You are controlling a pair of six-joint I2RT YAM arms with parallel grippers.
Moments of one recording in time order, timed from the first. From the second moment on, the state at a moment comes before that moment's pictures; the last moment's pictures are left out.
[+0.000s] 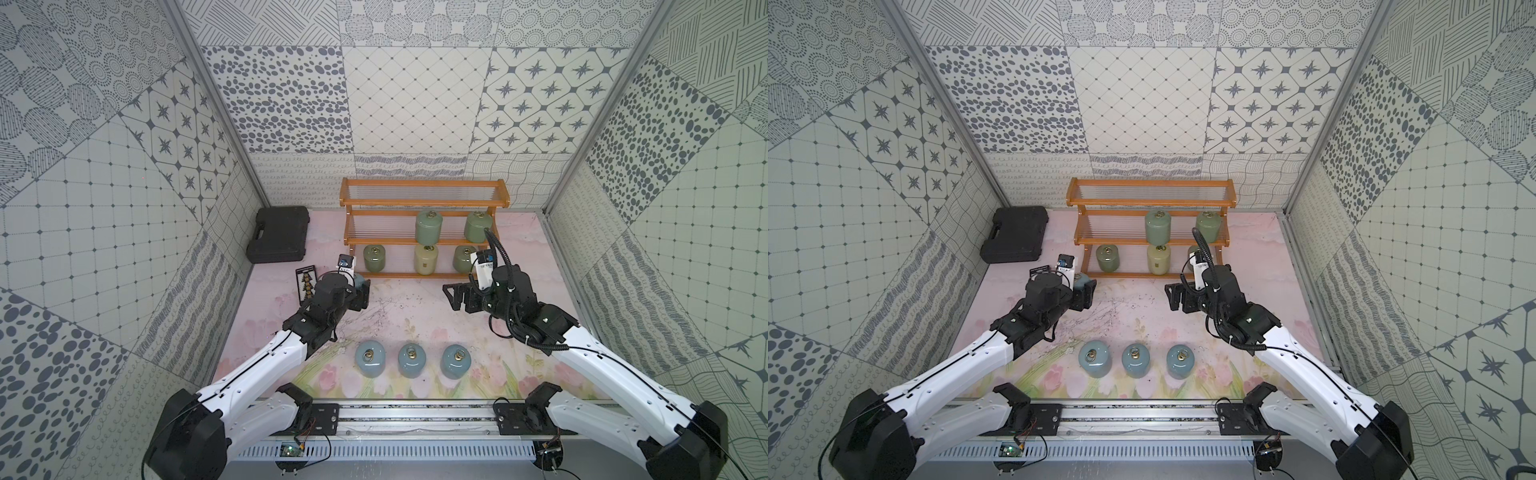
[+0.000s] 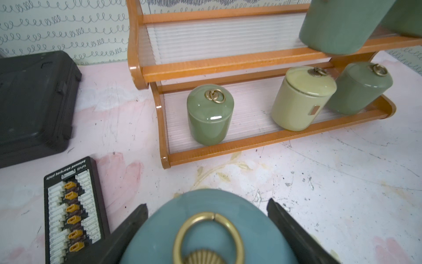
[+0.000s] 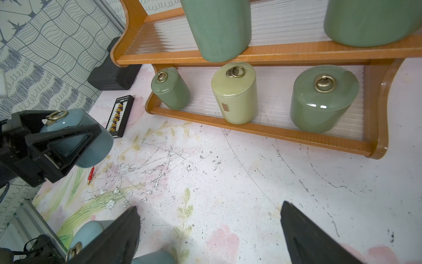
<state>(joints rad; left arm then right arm) -0.54 1.01 0.56 -0.05 -0.23 -0.16 0.61 0.98 0.79 -0.37 0.01 0.41</state>
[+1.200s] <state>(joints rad) -0.64 1.19 0.26 0.29 -0.53 -0.46 0.61 0.97 0.79 -0.42 -0.01 0.39</state>
